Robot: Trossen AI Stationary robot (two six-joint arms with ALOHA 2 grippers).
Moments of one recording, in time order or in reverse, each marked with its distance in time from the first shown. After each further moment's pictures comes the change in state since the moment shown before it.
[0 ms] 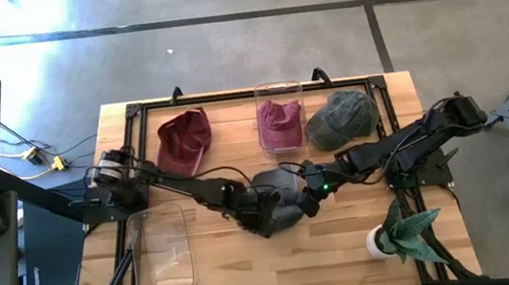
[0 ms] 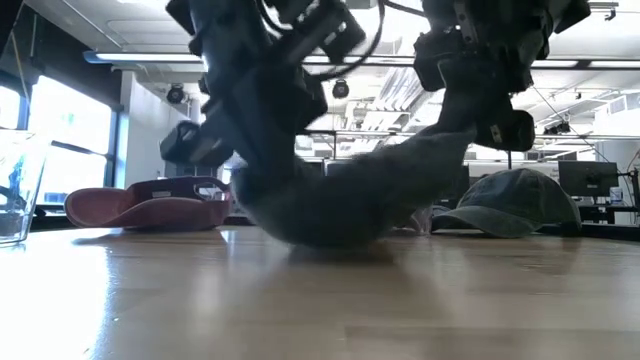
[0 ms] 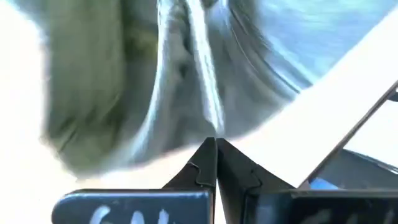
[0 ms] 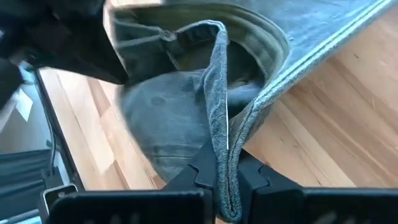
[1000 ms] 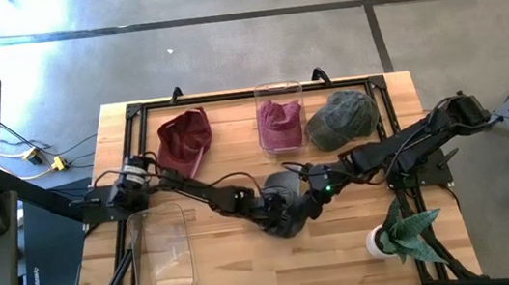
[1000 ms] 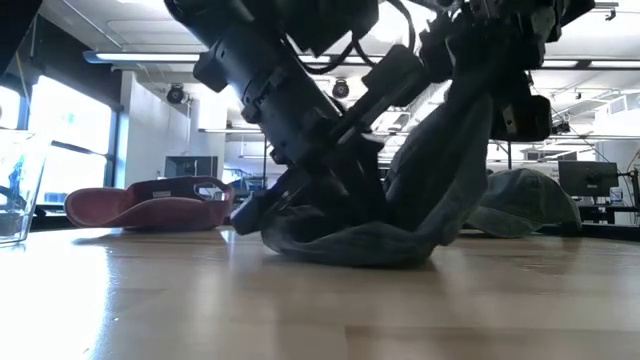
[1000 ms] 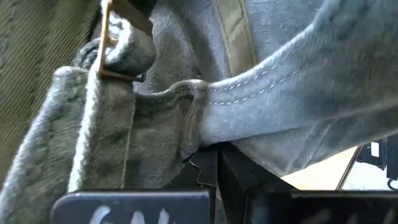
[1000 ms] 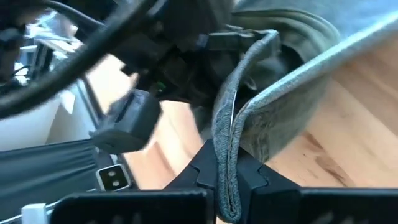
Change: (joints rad) left arm 0.002 0.199 0.001 0.403 -0.156 -0.068; right arm 0.024 -0.035 -0.002 0.013 -0.096 0.131
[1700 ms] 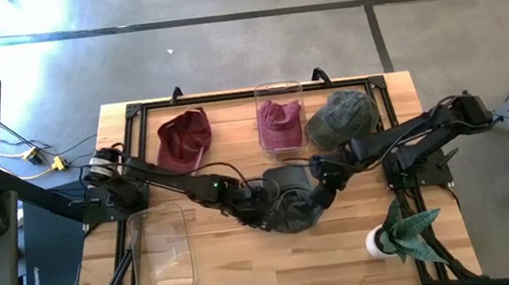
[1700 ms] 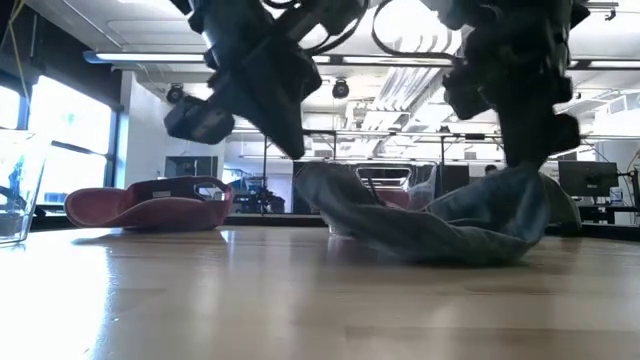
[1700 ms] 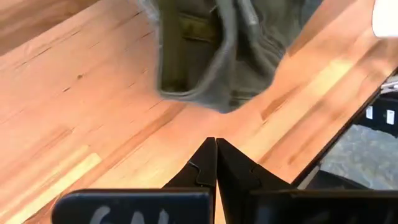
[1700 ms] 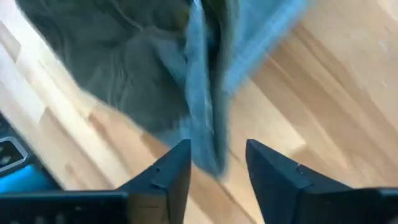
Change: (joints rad) left arm 0.000 -0.267 -0.004 -0.408 0.075 0.007; right arm -0.121 -0.030 0.002 -0.390 -0.103 -0.164
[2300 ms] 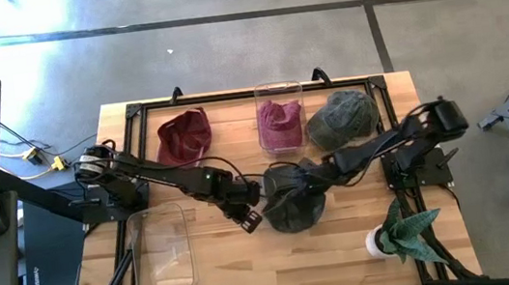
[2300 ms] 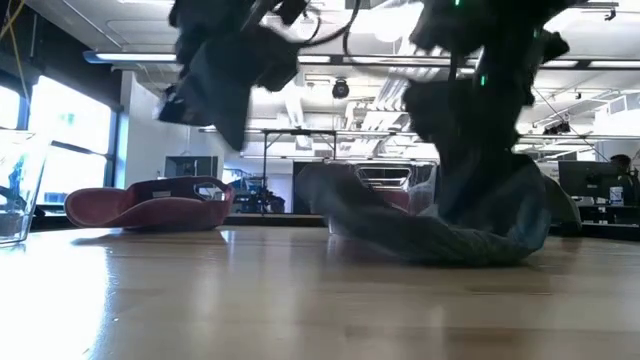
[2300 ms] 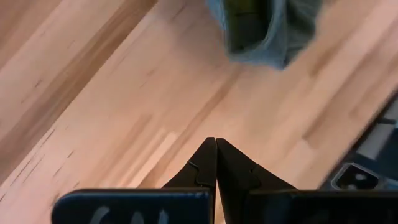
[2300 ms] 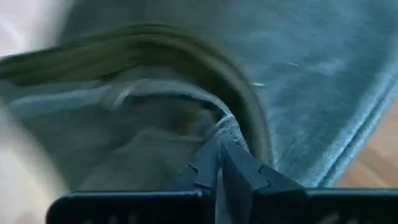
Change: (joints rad) left arm 0.032 -0.075 0.006 -0.242 0.021 0.318; right arm 0.037 0.242 0.001 0.292 0.285 0.128
